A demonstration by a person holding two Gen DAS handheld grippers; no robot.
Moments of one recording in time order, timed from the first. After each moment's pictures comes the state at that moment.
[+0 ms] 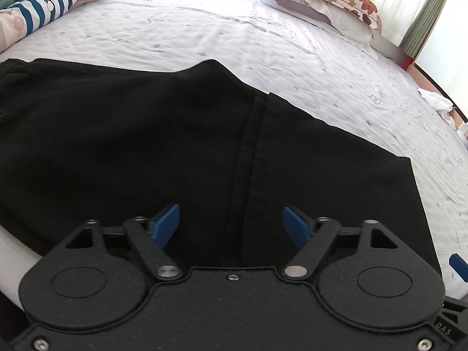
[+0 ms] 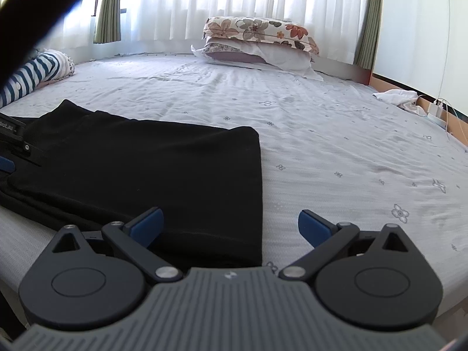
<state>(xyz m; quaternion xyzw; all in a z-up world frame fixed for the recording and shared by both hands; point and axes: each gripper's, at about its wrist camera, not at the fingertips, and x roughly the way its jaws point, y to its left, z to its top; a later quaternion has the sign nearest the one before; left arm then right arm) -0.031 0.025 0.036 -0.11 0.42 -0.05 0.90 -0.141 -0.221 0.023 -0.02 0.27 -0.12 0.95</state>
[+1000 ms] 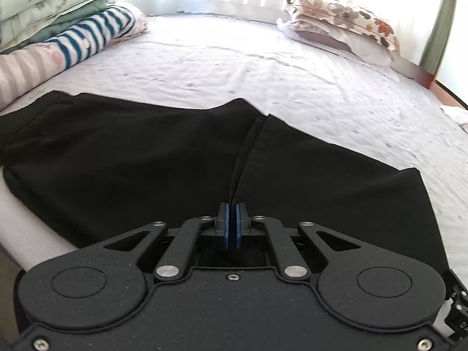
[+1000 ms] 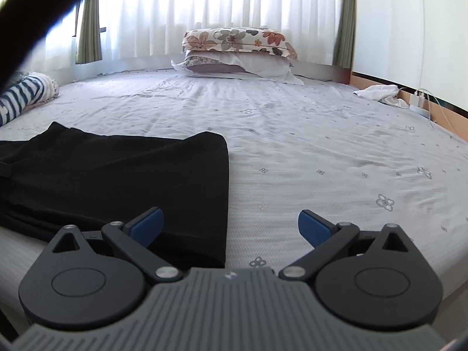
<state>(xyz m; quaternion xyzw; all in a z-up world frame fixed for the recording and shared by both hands) -0.067 0.019 0.058 -0.07 0.36 0.01 0.93 -0.155 -0.218 0.024 0.00 0.25 -0.15 0.96</state>
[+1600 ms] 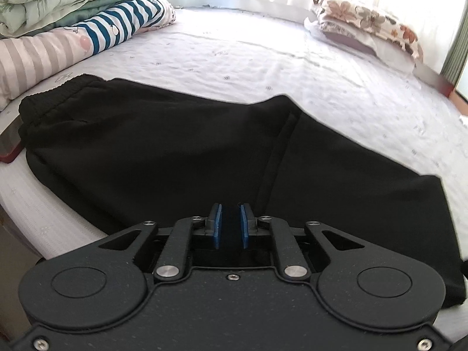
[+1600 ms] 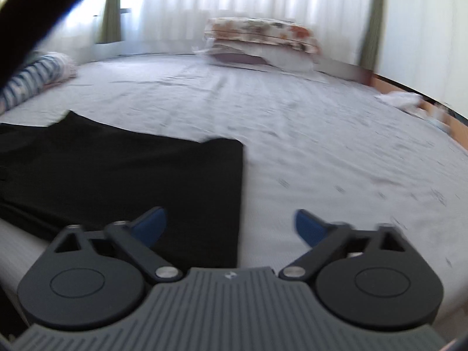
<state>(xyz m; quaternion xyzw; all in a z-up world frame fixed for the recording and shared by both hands) -0.072 0.057 0.052 -0.09 0.36 0.05 0.93 -0.115 -0.217 0.054 -0.01 0.29 -0.09 0.95</state>
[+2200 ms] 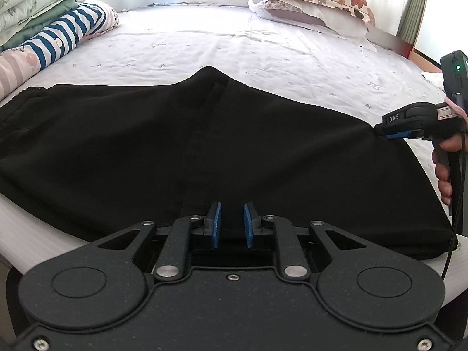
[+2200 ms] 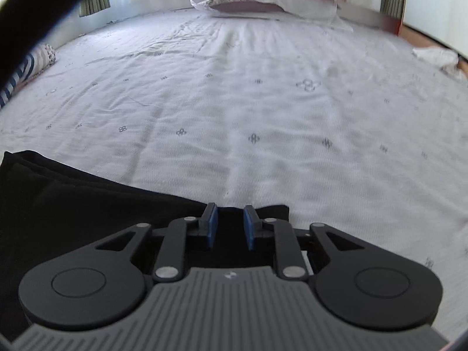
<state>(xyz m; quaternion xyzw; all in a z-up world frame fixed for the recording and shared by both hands) -0.079 0.009 0.036 -0.03 0.38 -0.04 0.92 0.057 -0.246 0.034 0.03 0.38 -0.09 0.92</state>
